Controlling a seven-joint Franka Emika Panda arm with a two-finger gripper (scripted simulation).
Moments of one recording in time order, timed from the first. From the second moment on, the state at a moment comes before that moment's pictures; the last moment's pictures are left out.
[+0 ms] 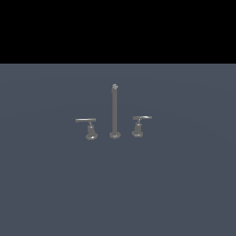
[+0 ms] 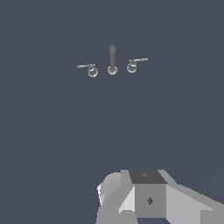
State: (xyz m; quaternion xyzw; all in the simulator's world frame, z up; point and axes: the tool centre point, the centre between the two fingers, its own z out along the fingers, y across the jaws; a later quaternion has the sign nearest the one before) arm -0.254 -0.005 0.490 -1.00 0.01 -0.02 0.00
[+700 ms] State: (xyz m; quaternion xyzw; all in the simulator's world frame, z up) arm -0.234 0.003 0.466 -1.00 0.05 -0.02 0.00
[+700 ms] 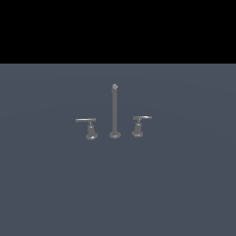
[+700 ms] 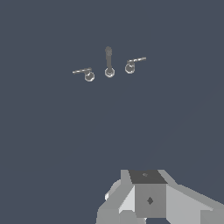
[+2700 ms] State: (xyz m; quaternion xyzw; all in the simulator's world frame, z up) arm -0.010 -0.025 0.208 -0.87 0.49 0.00 0.00
